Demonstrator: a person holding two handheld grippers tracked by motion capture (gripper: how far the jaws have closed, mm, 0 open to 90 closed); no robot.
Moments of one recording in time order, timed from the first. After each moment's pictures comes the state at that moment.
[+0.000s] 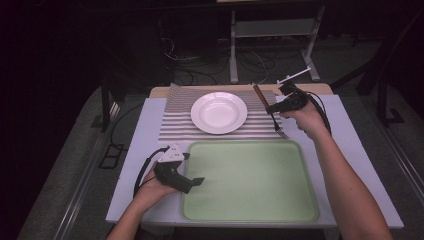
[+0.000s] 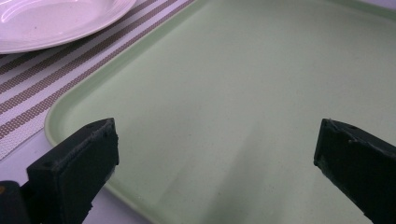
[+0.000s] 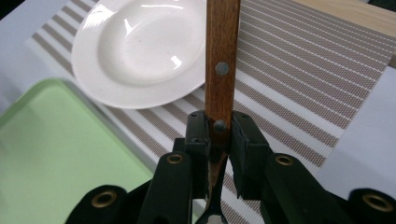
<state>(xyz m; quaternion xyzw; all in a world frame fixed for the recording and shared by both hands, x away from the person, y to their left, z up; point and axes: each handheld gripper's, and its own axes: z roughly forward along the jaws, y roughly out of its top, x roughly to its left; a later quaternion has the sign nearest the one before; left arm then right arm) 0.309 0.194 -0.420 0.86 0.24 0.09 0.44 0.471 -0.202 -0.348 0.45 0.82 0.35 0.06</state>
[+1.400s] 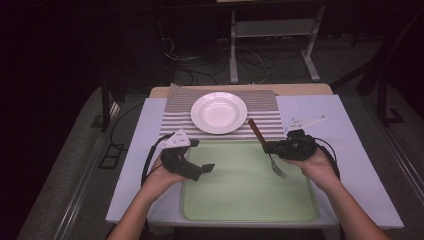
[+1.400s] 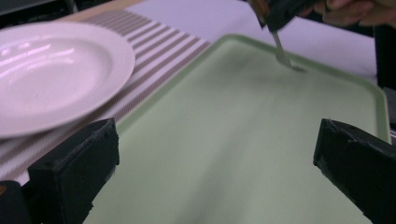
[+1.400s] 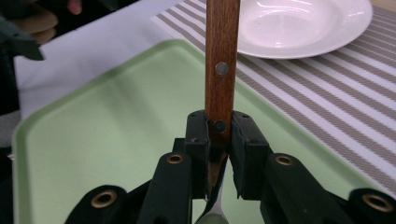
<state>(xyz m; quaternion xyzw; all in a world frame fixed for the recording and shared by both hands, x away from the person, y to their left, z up) 0.324 0.163 -0.374 0.83 0.23 0.08 0.50 0.334 -0.197 -0.376 0.33 0.82 0.46 0.05</state>
